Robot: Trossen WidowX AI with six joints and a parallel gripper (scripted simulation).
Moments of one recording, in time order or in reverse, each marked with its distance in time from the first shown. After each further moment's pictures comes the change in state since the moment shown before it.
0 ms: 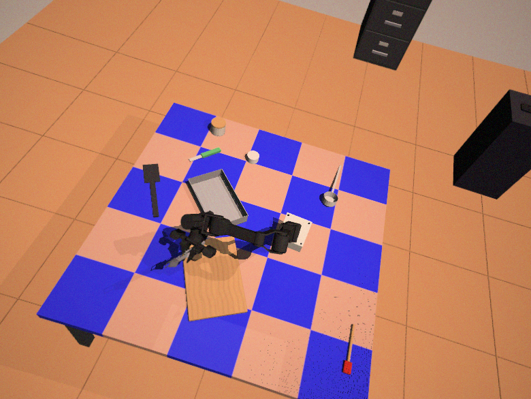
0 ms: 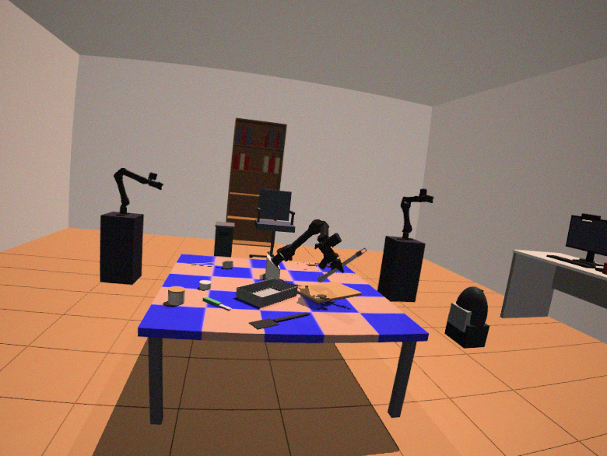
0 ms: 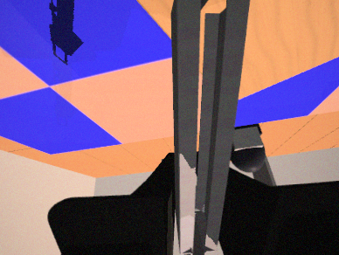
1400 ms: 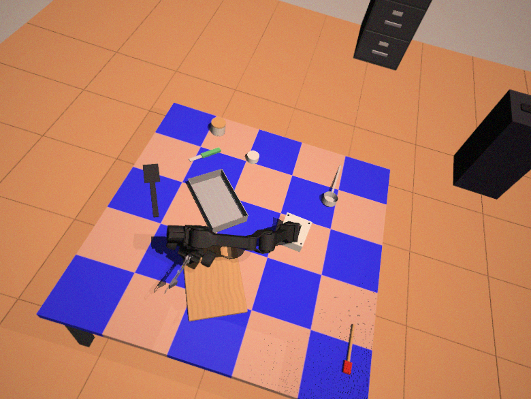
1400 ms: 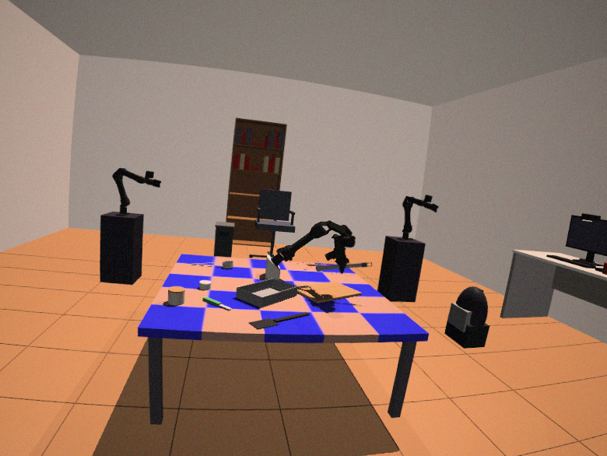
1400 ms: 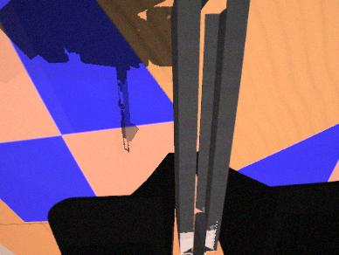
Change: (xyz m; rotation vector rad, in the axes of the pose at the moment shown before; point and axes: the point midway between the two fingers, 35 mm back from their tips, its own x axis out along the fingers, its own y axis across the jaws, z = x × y) arm 0.006 -0.011 -0.007 -0.122 -0.553 0.039
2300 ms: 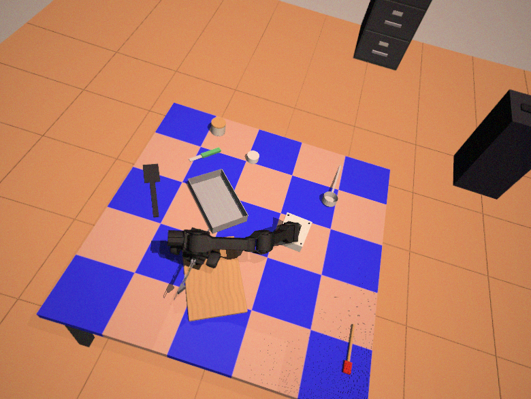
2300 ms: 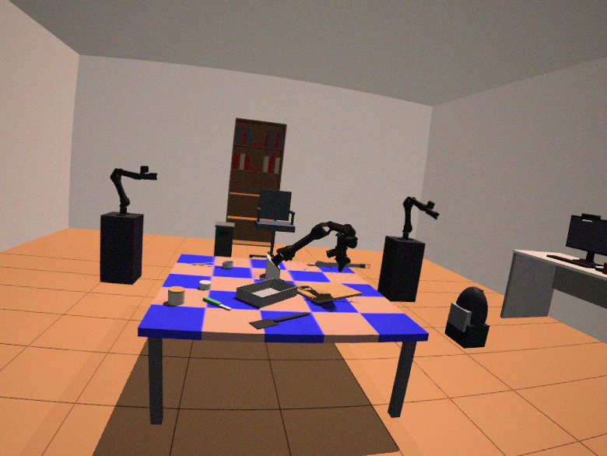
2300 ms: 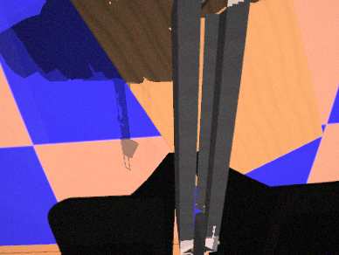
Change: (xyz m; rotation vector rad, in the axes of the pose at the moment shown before) arm -0.005 -0.023 0.002 -0.083 -0.137 -0.071
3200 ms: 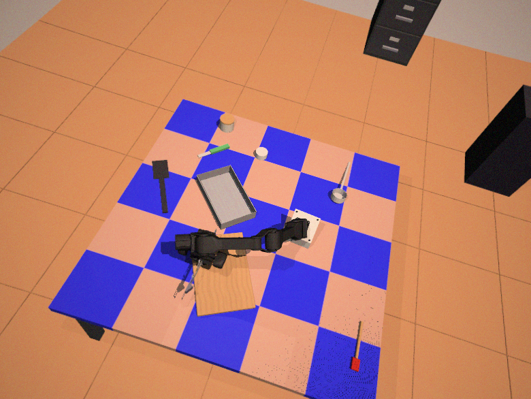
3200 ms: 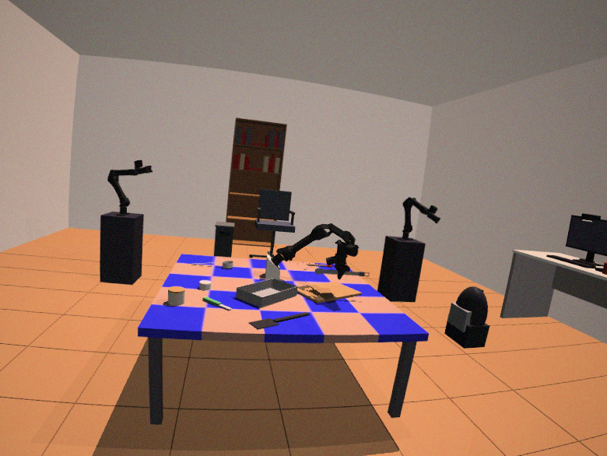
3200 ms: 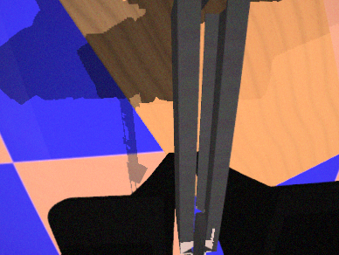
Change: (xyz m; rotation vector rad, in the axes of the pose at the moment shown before) arm 0.042 0.004 0.001 0.002 -0.022 -0.006
